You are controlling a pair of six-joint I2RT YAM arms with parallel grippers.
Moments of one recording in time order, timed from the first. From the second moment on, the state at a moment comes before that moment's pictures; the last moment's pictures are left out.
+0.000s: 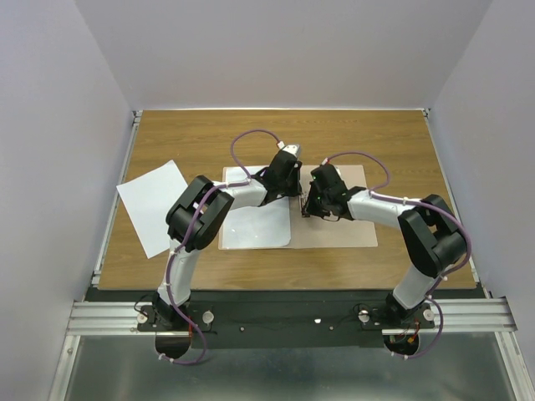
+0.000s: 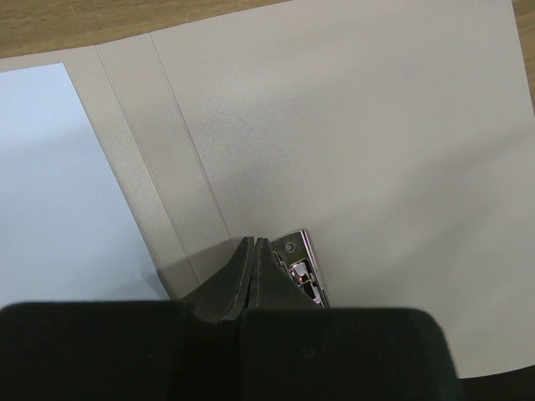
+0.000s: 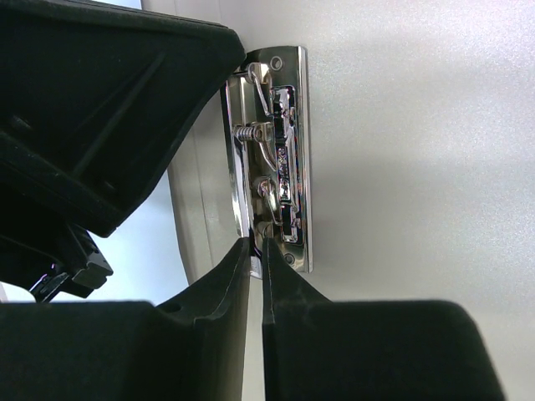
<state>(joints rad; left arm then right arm) -0.69 2.12 1.34 0.13 0.03 -0.52 0.58 1.71 0.93 -0.13 0.04 0.71</state>
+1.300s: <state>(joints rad) -0.68 2.12 1.34 0.13 0.03 -0.52 0.72 1.80 1.04 -0.30 0.44 0.82</state>
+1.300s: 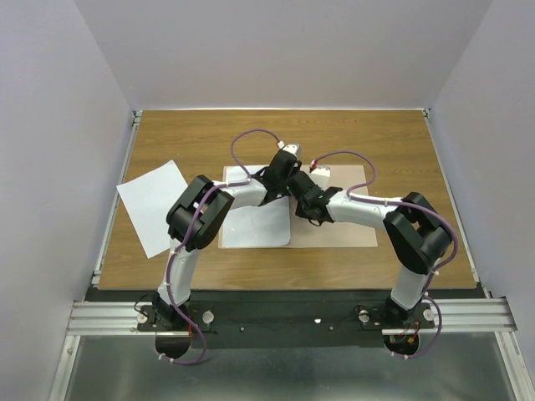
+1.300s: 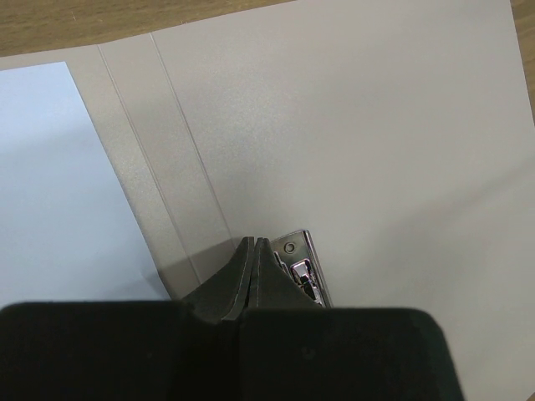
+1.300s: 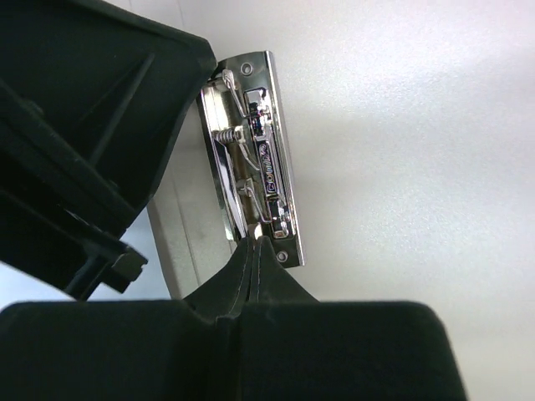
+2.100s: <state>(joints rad) -0.68 2.12 1.33 0.15 0.04 -0.52 0.75 1.83 1.10 -0.45 0.66 0.83</state>
